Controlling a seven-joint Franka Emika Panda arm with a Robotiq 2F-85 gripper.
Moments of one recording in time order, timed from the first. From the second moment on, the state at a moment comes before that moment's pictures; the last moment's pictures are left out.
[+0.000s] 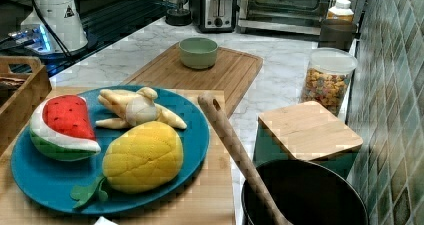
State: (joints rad) arm -0.04 0.05 -0.01 -1.86 0.03 0.27 -0.13
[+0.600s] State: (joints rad) arm -0.05 0.04 0.00 -1.93 0.01 0.35 -0.36
